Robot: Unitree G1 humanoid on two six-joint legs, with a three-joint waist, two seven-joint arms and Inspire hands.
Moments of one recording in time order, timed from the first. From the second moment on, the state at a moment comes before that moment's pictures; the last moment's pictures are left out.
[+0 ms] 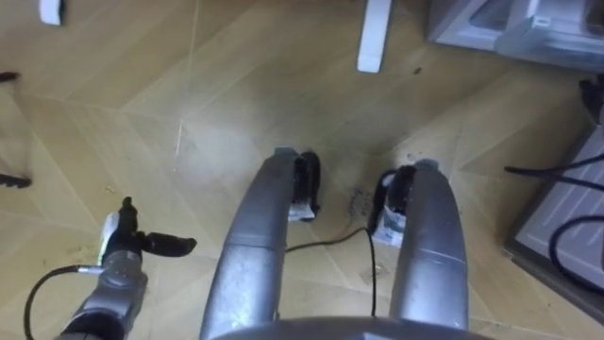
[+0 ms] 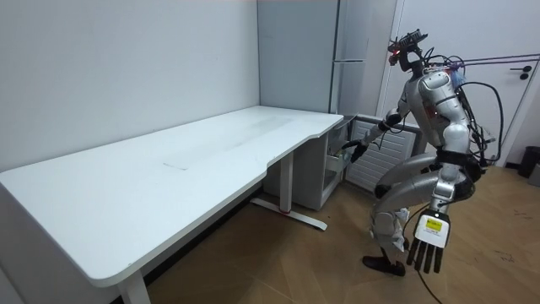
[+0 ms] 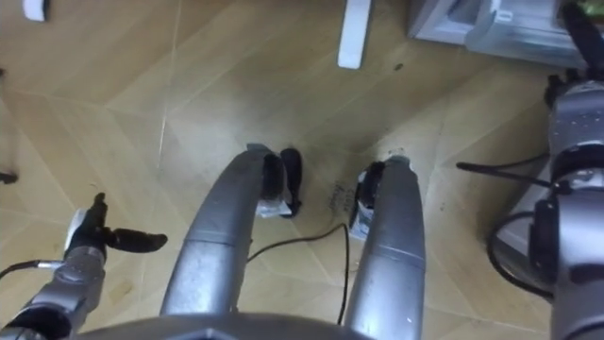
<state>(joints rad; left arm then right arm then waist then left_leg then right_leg) 0.04 0.37 -0.18 0.95 -0.09 -0.03 0.27 -0.65 -0.61 -0.08 1.15 1.41 -0.08 -0.32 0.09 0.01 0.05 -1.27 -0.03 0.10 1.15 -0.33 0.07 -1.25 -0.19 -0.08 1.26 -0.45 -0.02</state>
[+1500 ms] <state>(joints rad) 0.37 0.47 -0.20 0.68 -0.12 -0.03 0.09 -0.65 -0.65 0.03 0.97 1.61 -0.13 -0.42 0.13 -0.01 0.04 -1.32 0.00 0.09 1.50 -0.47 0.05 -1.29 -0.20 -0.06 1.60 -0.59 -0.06</state>
